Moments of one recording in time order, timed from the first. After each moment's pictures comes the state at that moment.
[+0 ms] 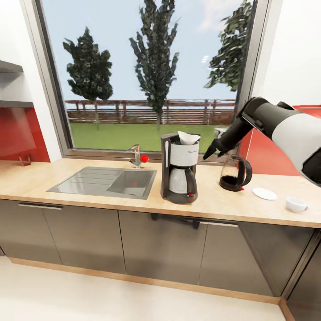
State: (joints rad) left arm 0.04 0.07 0.02 -0.51 0.00 -0.06 -0.01; right arm -1.87 -0.17 1.36 -0.16 -0.39 0.99 1.33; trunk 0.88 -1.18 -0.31
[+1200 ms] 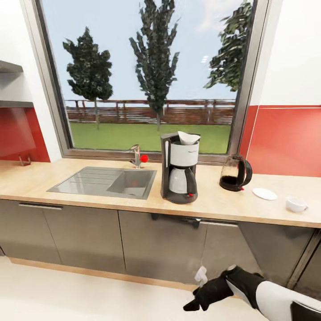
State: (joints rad) left arm 0.04 0.06 0.01 -0.52 0.00 -0.06 -0.04; right arm -0.75 -0.16 1.36 -0.23 -0.91 0.18 0.93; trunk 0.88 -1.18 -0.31
